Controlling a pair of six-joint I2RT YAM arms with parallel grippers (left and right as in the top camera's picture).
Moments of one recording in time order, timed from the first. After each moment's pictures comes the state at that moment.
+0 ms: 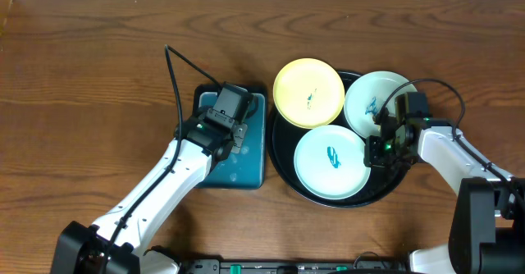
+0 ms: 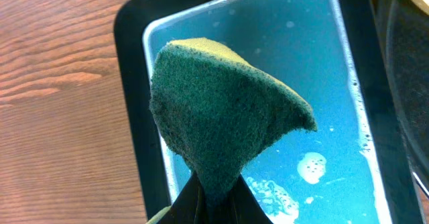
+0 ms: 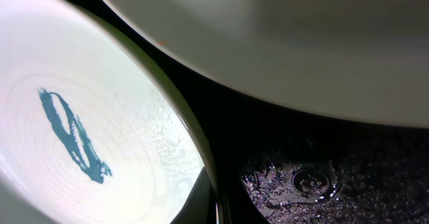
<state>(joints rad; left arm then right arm) -0.48 1.45 0.97 -0.66 -0.31 -0.11 0.02 1.65 0.83 -0.67 -0.29 0.12</state>
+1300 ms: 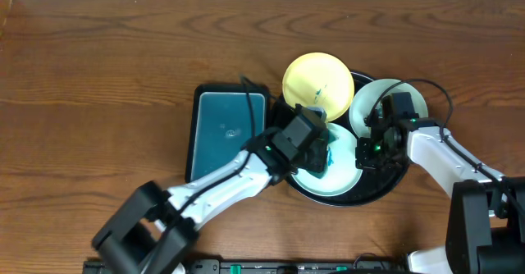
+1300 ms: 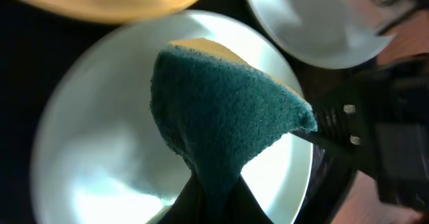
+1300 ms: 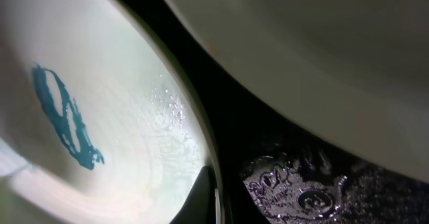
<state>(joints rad) -0.84 1.69 0.97 -0.20 0.15 -0.66 0.12 1.65 0.83 -0.68 -0.27 0.20</state>
